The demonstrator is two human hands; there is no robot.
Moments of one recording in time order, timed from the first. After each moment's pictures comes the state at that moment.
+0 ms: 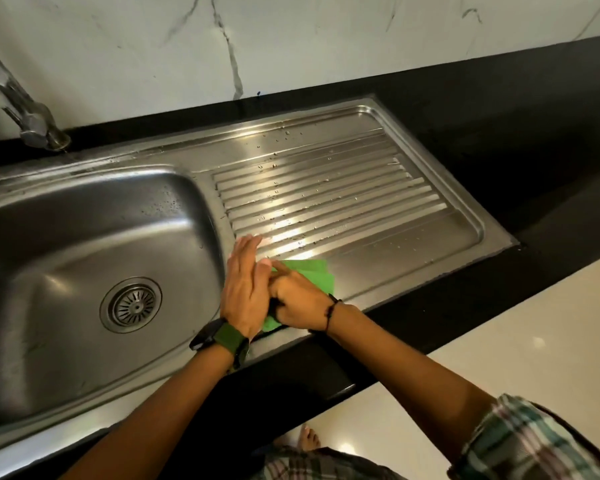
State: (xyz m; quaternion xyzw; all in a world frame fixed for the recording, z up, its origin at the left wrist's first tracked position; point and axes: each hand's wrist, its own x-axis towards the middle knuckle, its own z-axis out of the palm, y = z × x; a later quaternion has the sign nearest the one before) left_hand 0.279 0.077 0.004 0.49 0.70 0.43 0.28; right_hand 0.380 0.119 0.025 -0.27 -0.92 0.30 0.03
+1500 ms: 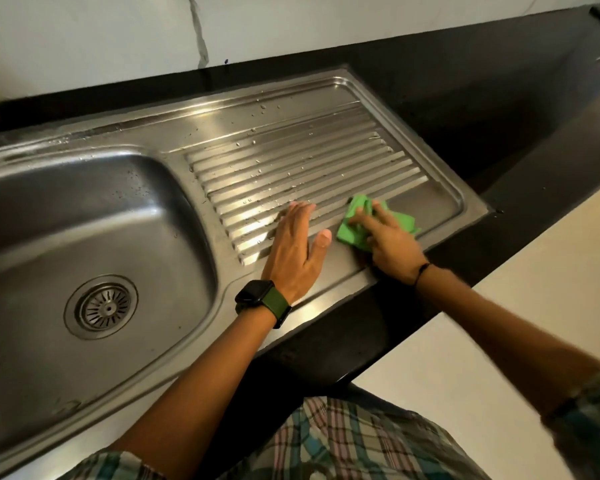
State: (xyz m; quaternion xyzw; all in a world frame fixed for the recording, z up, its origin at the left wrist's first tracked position) left_hand 0.313 0.122 -0.008 0.63 0.58 0.41 0.31; right_hand 0.490 0.168 0.021 -0.60 -0.78 0.17 0.02
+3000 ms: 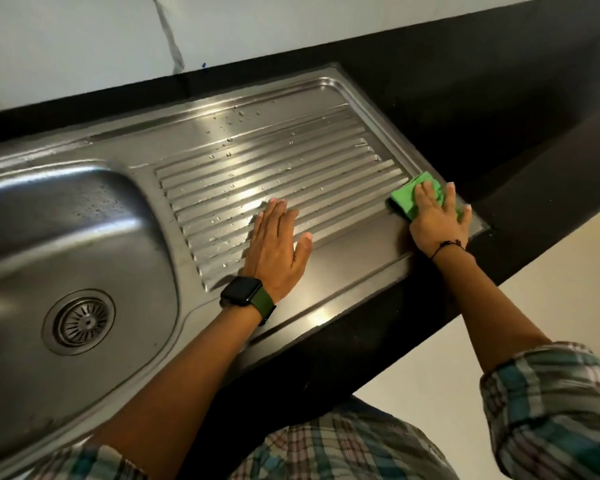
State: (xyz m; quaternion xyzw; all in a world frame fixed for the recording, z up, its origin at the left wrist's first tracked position) left_hand 0.331 0.159 0.005 0.67 0.65 0.30 0.19; right_hand 0.583 0.254 0.013 -0.73 -0.67 0.09 0.01
